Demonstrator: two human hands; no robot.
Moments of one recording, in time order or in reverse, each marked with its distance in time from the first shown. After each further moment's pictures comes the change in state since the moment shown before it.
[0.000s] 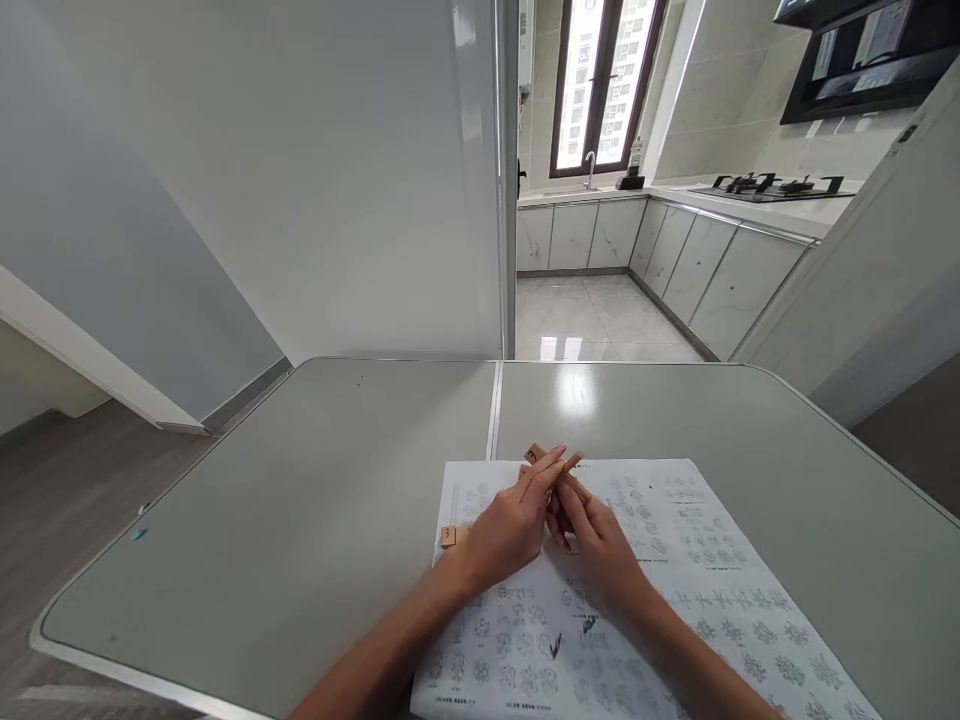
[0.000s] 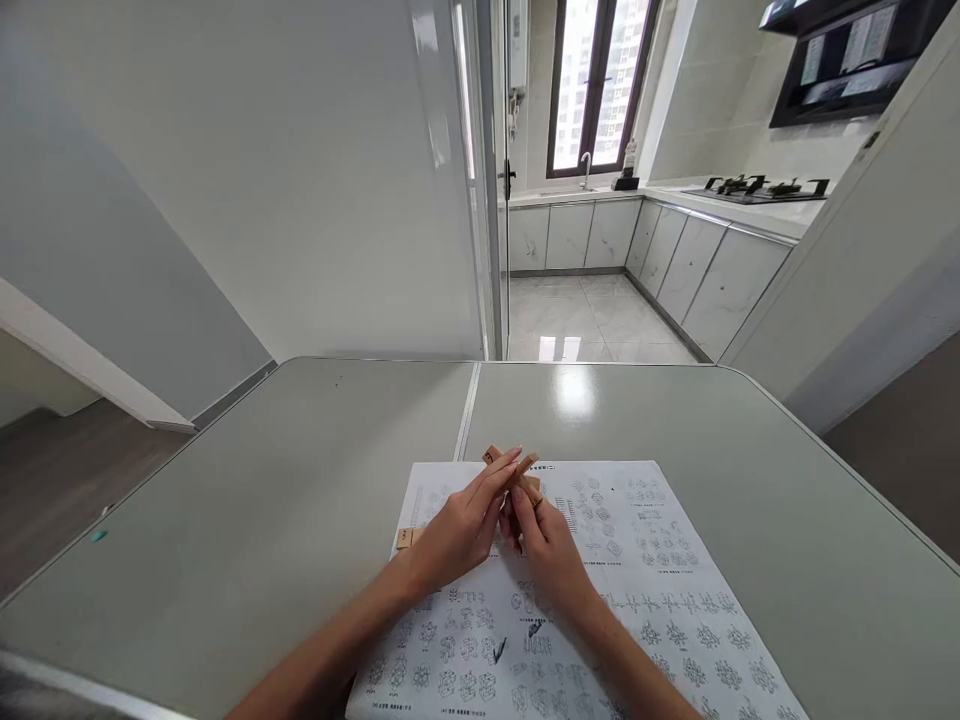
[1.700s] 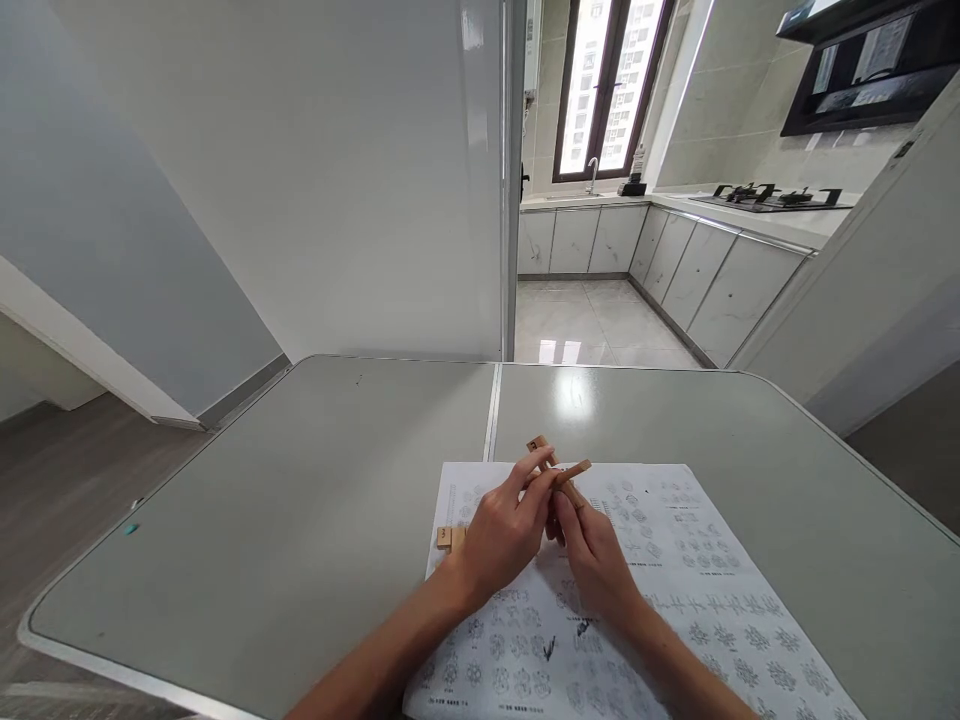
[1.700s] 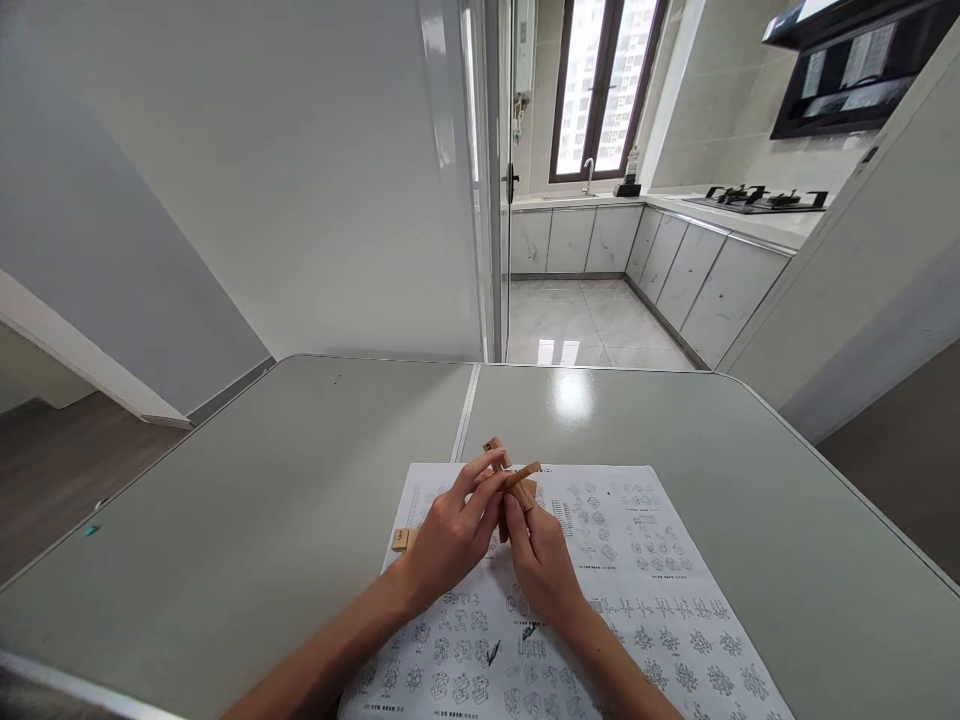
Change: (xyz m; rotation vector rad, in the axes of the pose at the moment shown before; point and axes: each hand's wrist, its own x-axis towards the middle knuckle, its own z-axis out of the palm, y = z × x) left_hand -0.001 0.009 0.006 0.356 0.232 0.018; right_hand -0.007 -0.006 0.005 -0.190 0.083 -0.159
